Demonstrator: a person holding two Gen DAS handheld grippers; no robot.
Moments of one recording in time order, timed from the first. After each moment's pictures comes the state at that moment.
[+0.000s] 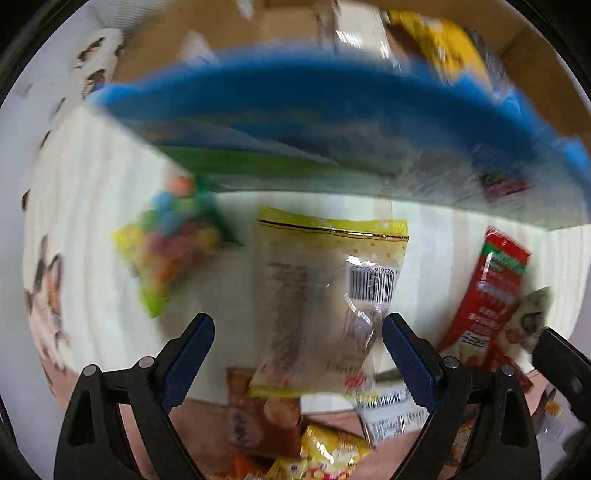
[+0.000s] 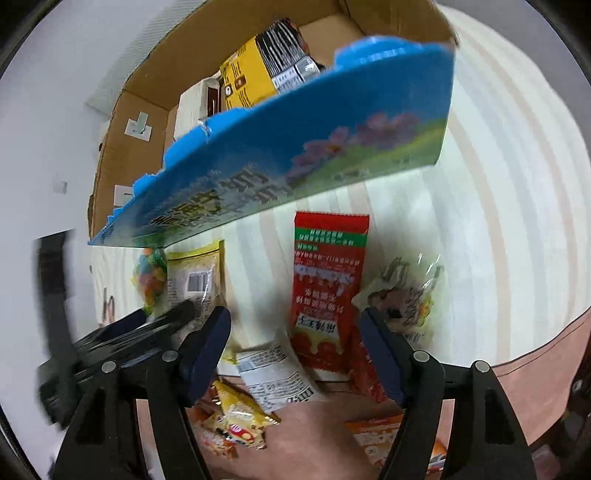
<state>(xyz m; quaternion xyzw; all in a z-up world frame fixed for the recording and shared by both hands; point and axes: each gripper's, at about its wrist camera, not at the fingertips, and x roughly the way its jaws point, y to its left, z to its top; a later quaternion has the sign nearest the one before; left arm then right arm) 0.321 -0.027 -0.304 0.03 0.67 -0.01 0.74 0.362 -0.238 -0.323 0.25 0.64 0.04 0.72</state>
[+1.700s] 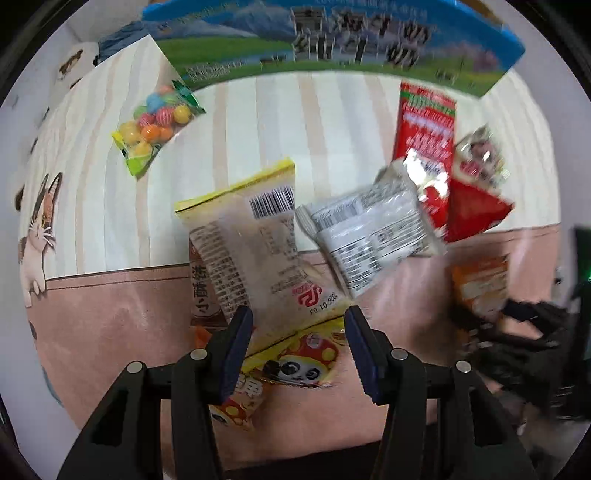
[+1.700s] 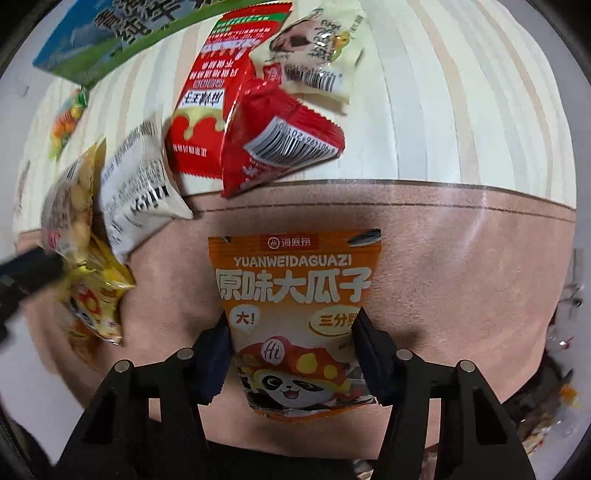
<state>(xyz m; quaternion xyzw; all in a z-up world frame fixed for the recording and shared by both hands) 0.147 -0.069 -0.276 0.07 0.66 -0.06 0.74 0.247 -0.239 -0.382 0.08 0.73 0.02 0.67</state>
